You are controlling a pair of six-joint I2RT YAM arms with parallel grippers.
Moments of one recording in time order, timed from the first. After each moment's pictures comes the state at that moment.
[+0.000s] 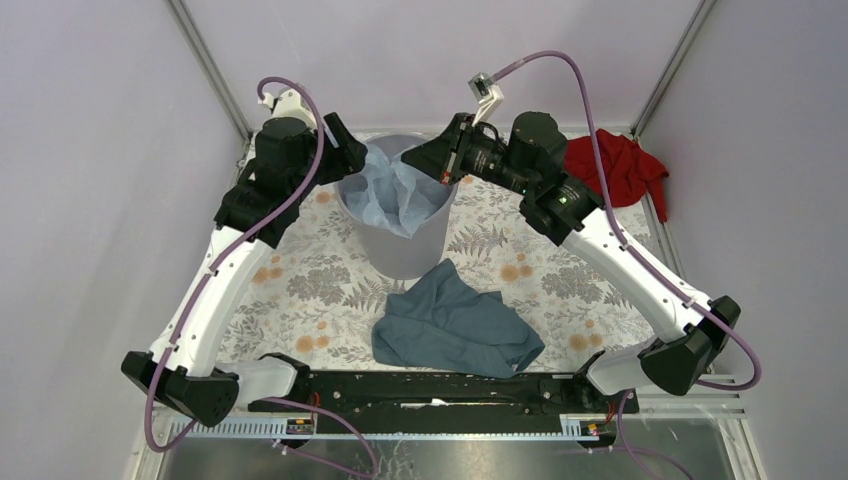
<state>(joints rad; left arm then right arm) -0.39 1.22 1.48 -0.58 -0.11 -0.55 0.71 1.42 1.54 -0.07 -0.38 0.69</state>
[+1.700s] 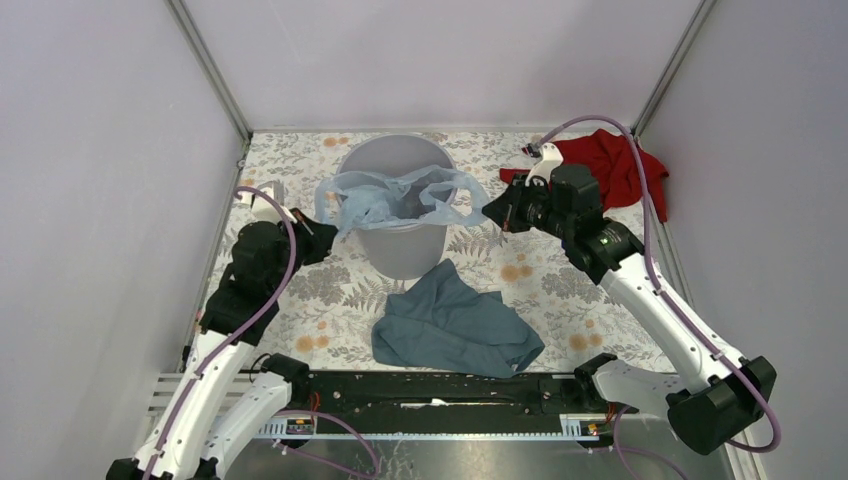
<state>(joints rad) -0.32 0.66 0.83 -0.43 -0.01 -0.60 0.49 1.11 1.09 -0.36 -0.24 0.47</state>
